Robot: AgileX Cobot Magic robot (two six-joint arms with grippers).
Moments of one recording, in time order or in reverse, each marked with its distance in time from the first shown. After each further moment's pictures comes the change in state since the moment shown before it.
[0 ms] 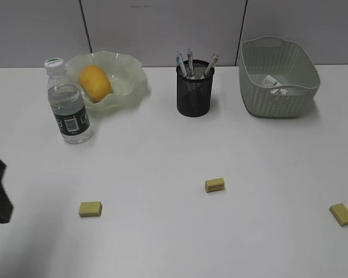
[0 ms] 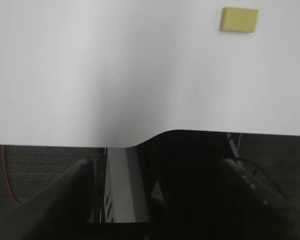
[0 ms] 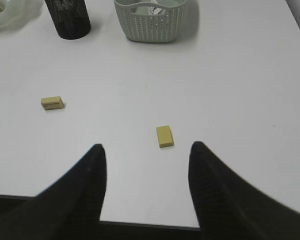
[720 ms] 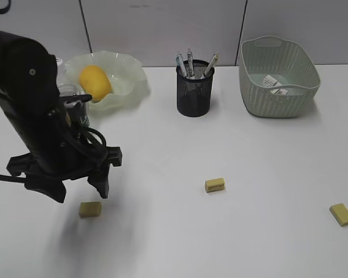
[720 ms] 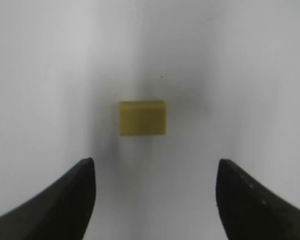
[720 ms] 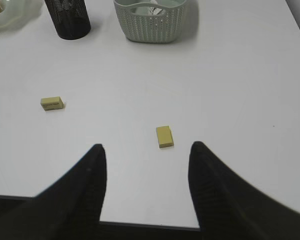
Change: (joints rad) left arm -0.202 0.553 -0.264 0.038 -0.235 -0.145; right arm 0.000 0.000 0.000 0.000 -0.001 0.000
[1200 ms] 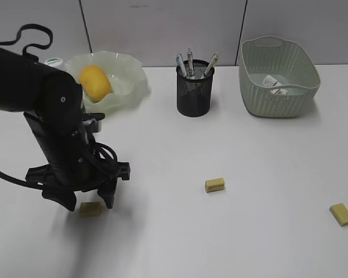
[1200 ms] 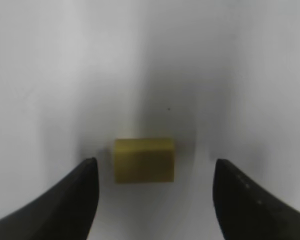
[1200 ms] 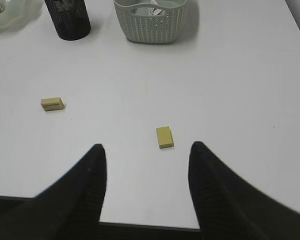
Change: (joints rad) left arm 0.000 0.155 -0.021 0.036 -0.090 -0.001; right arm 0.000 0.000 0.000 0.000 -0.002 0.000
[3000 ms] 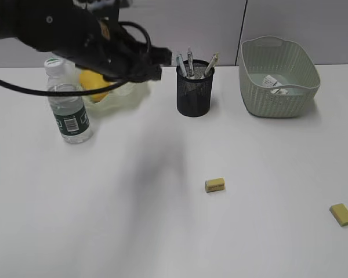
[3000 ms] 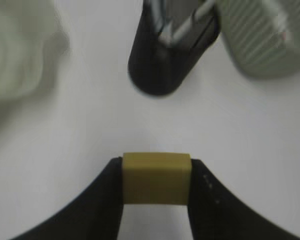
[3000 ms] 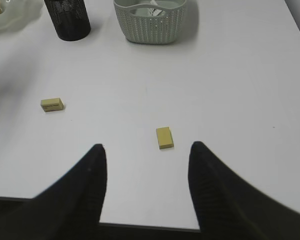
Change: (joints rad) left arm -0.035 -0.123 -0.217 0.100 -0.421 0.162; right arm 0.000 0.000 0.000 0.000 -0.002 0.001
